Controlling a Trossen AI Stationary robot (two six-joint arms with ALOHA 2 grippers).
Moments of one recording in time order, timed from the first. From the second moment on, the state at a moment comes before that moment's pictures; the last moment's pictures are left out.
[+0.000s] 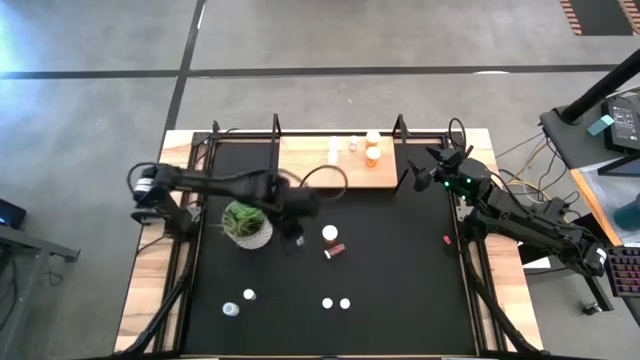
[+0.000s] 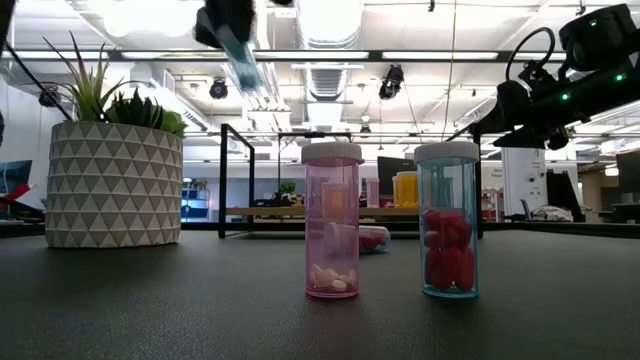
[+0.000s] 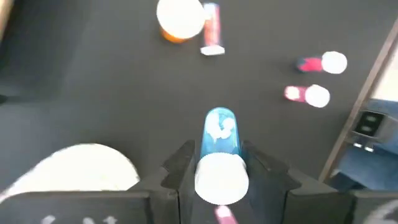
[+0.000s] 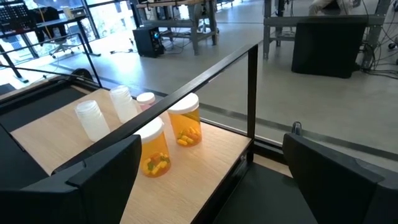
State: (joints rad) left arm -0.10 1.70 1.74 -1.28 0.10 -0.55; right arm -0.67 0.47 0.16 0.10 0.18 0.16
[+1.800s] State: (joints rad) left arm 0.55 2.14 2.05 -1.25 -0.20 0.95; right arm -0.67 0.47 0.16 0.10 0.18 0.16
